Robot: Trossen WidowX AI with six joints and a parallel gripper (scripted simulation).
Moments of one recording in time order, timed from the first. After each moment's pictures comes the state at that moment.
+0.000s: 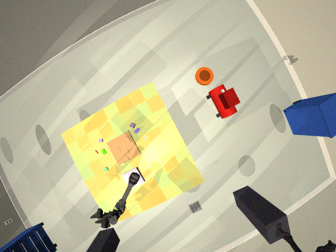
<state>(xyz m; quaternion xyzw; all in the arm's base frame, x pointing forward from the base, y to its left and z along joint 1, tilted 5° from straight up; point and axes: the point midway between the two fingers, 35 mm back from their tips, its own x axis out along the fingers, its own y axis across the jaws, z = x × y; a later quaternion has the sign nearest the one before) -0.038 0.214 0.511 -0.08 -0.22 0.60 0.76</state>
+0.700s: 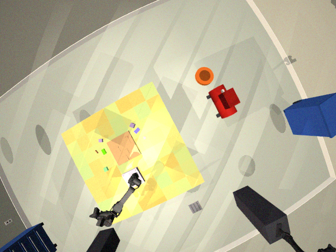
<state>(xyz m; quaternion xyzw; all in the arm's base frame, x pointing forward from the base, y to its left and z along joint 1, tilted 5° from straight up) -0.029 0.262 0.478 -0.17 -0.20 0.57 0.78</state>
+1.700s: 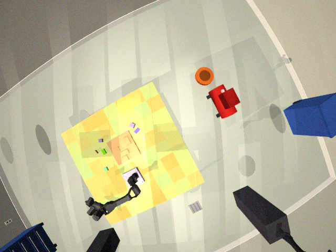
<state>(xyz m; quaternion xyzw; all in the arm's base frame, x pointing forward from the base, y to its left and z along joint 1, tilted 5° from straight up) 0.049 0.328 0.394 -0.29 -0.08 0.50 0.81</state>
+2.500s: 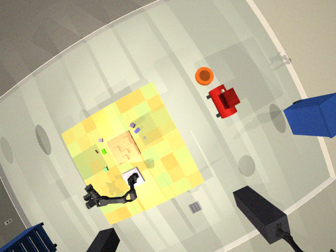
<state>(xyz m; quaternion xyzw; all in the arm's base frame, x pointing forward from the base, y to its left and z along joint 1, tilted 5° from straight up) 0.143 0.334 0.314 -0.36 0.06 0.43 0.83</state>
